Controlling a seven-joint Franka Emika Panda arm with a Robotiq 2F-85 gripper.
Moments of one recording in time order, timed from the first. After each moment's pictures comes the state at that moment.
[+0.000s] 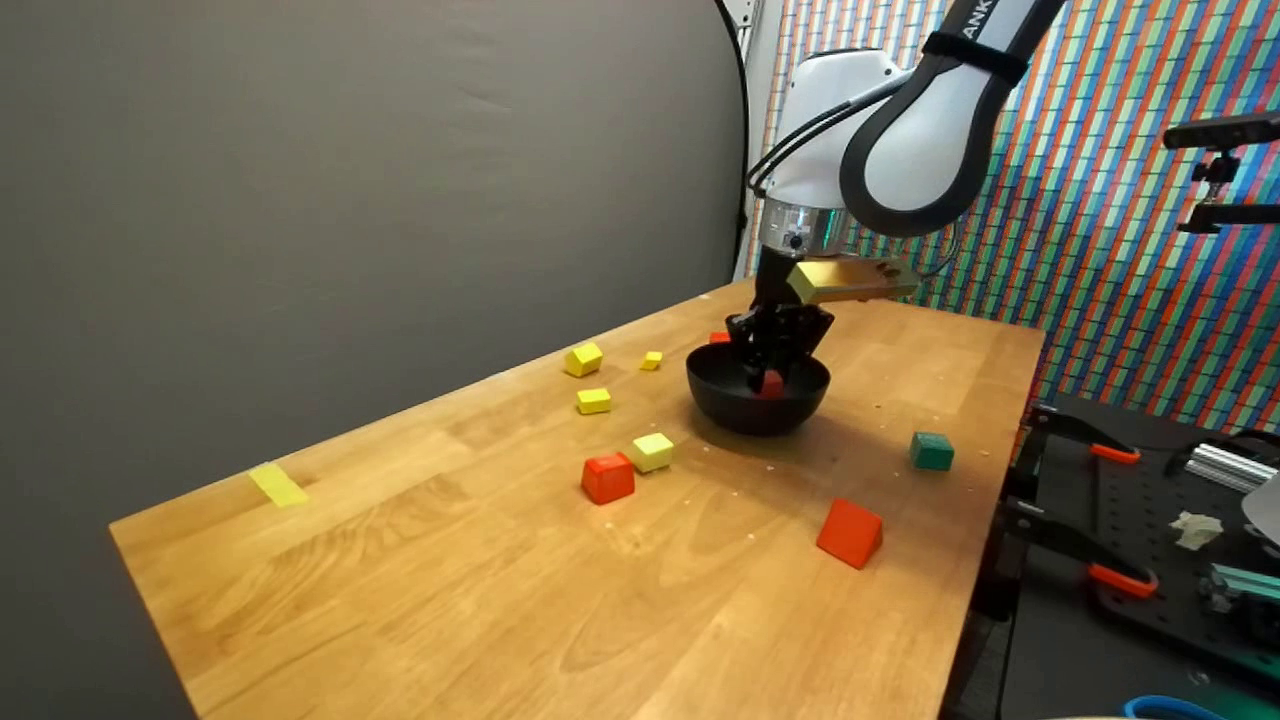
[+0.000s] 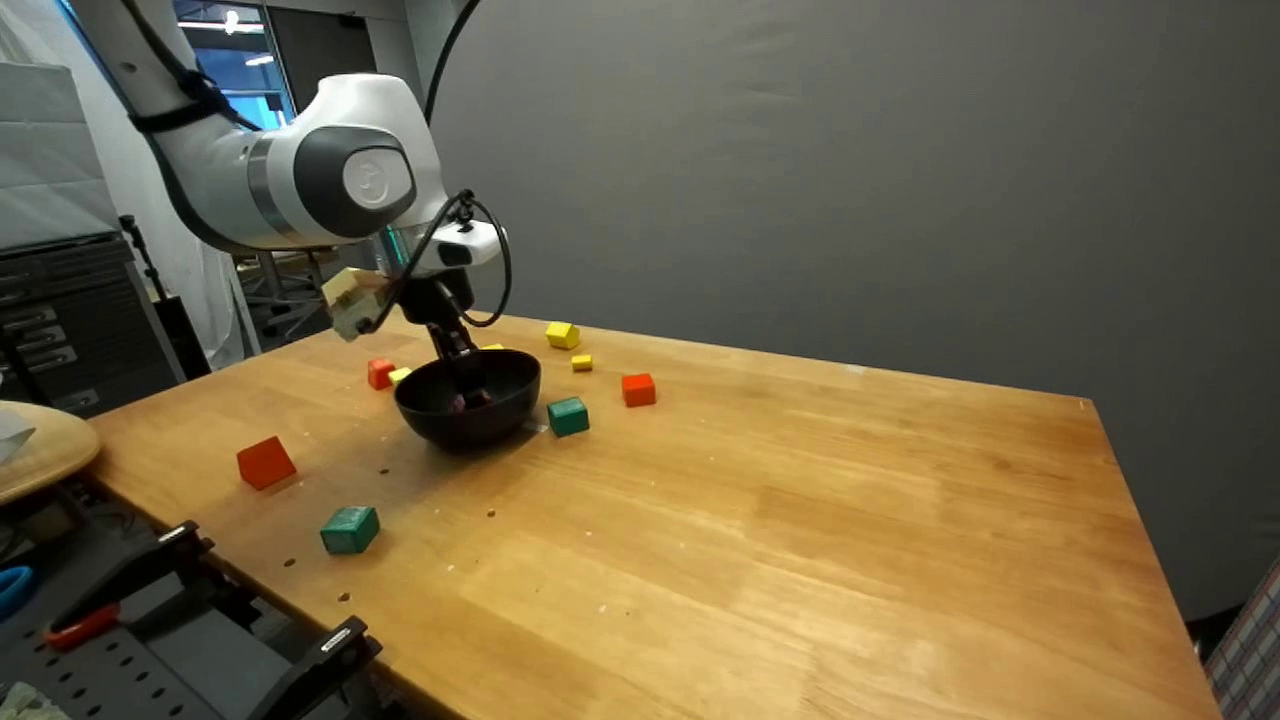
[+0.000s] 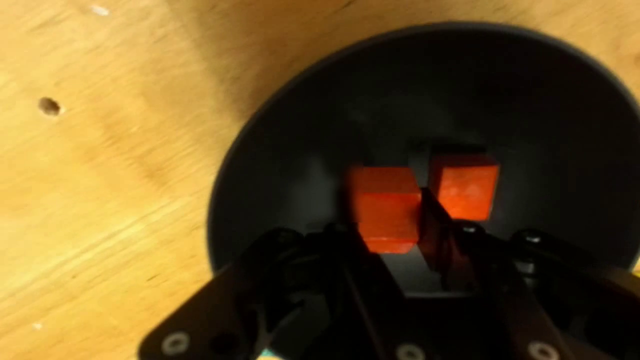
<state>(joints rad) 0.26 0.32 -0.11 -2.48 -0.08 2.91 0.68</state>
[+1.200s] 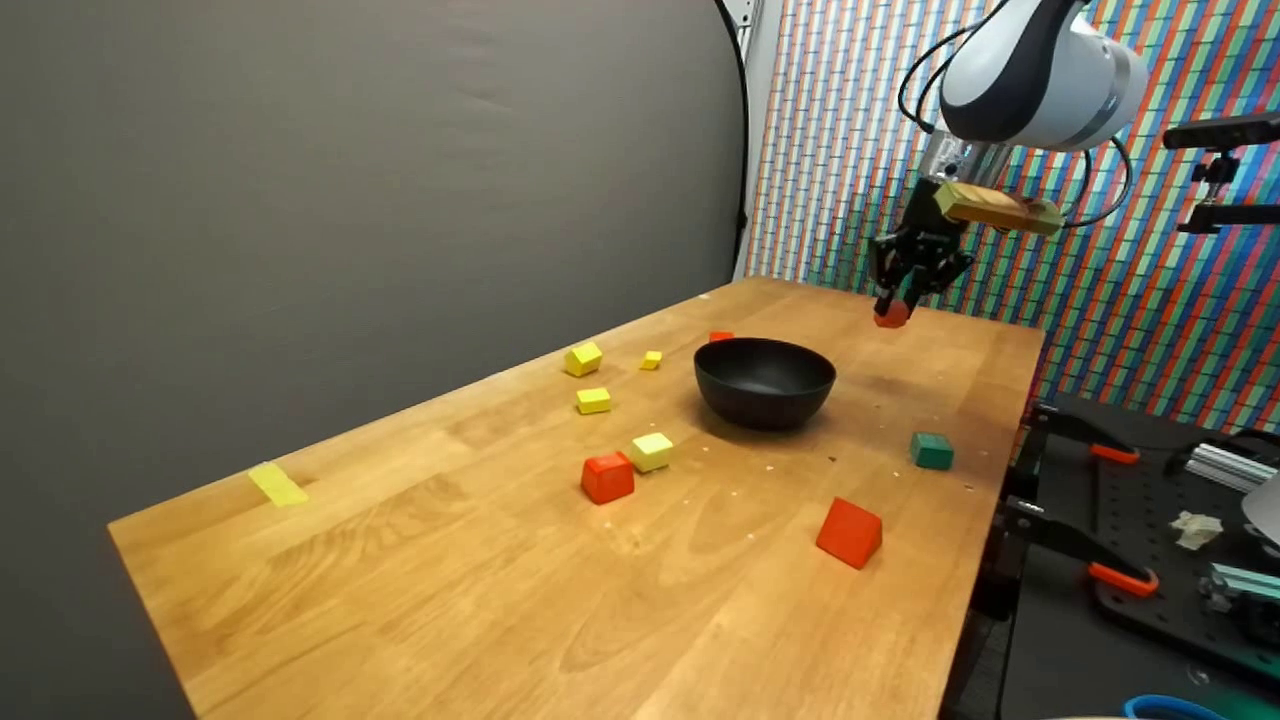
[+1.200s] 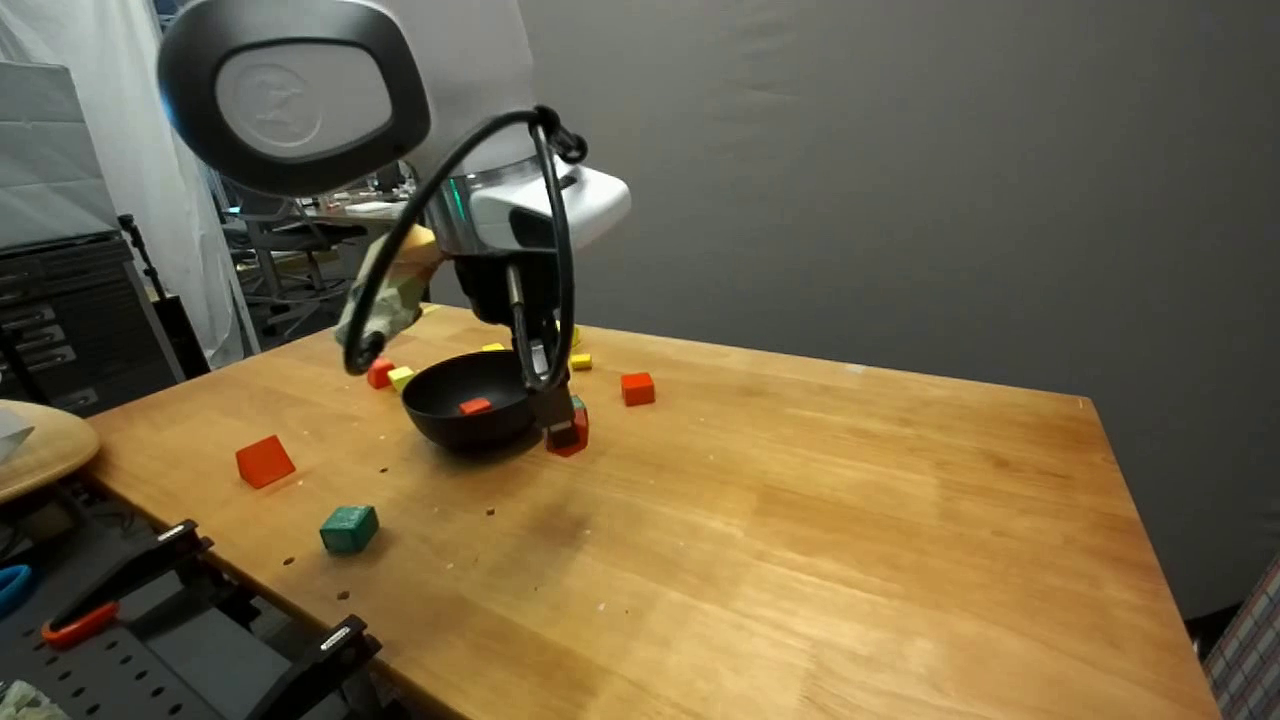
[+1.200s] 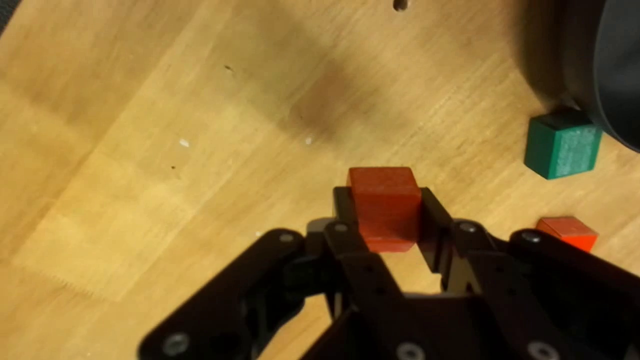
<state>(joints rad) -0.05 0.01 -0.24 -2.74 0.31 2.93 0.18</state>
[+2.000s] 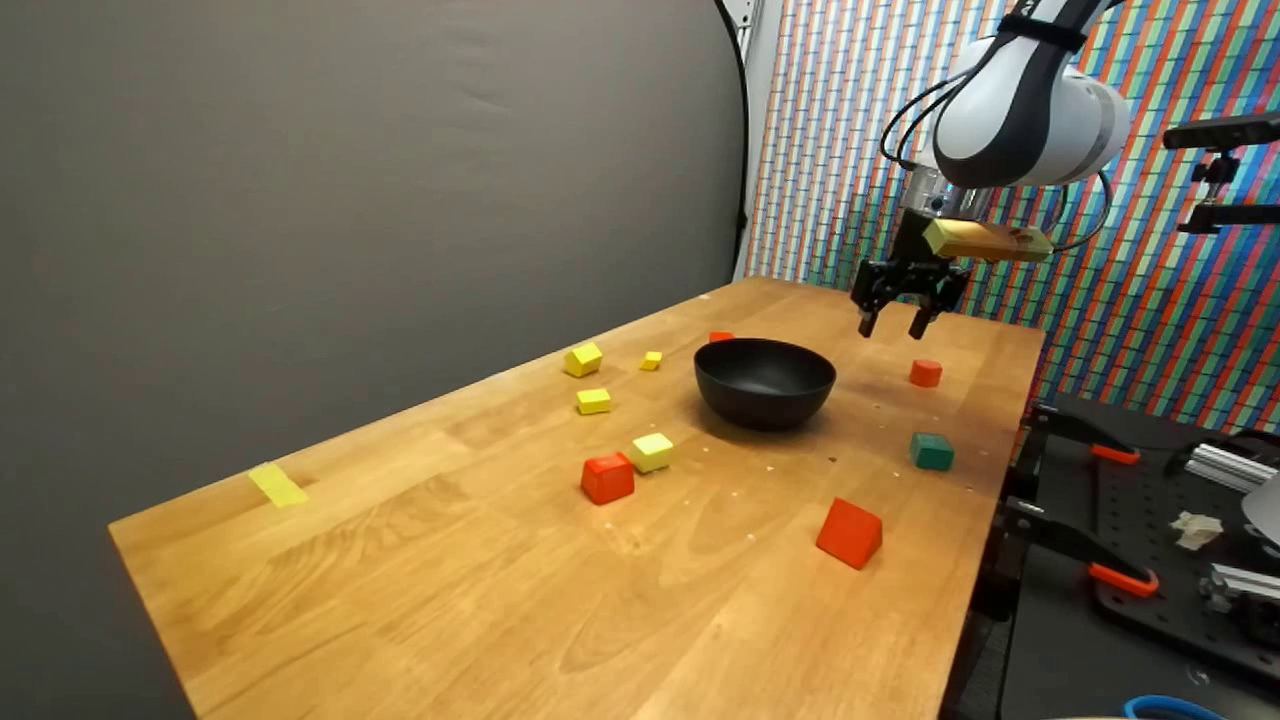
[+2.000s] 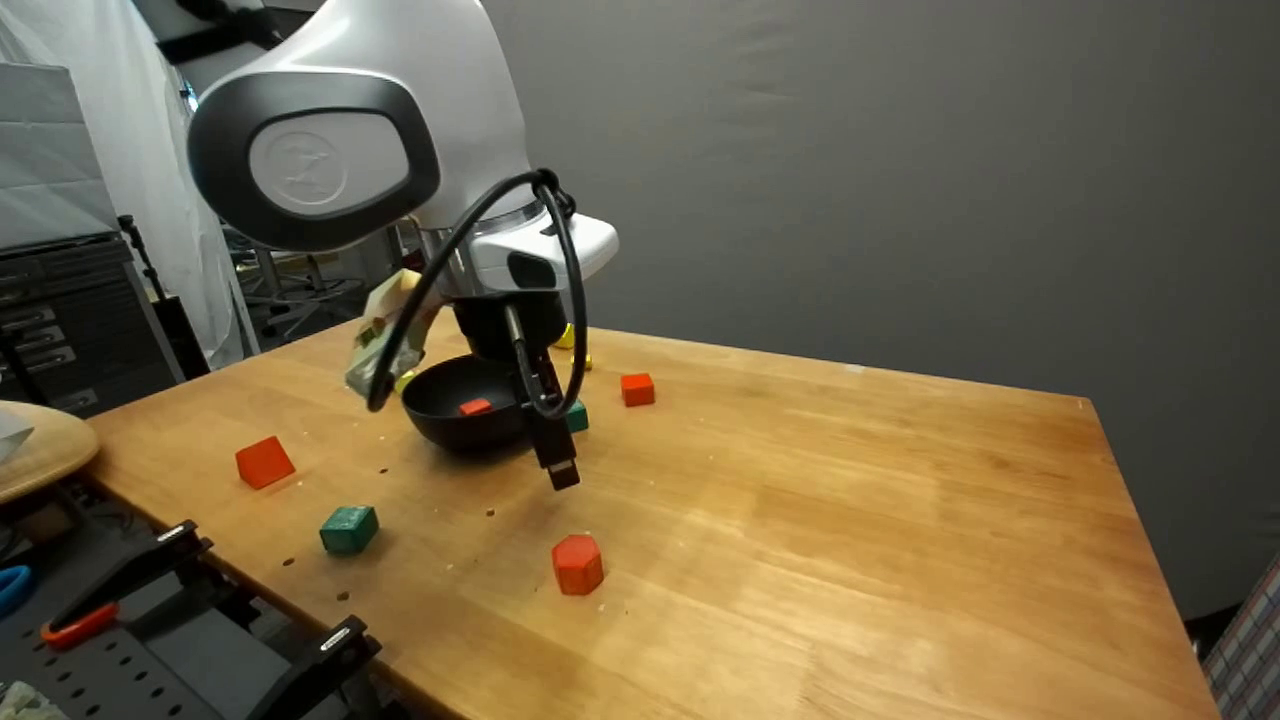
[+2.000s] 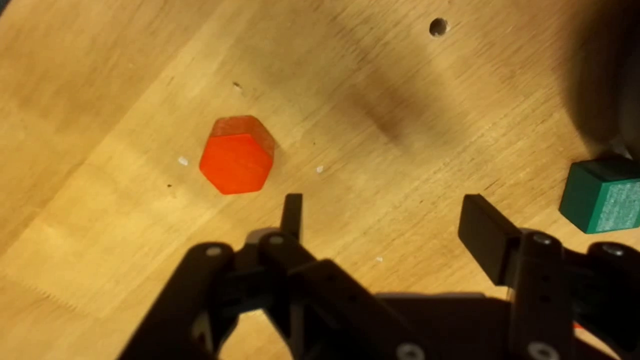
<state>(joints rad) -0.02 0.12 -0.24 -2.74 0.20 3.01 0.26</state>
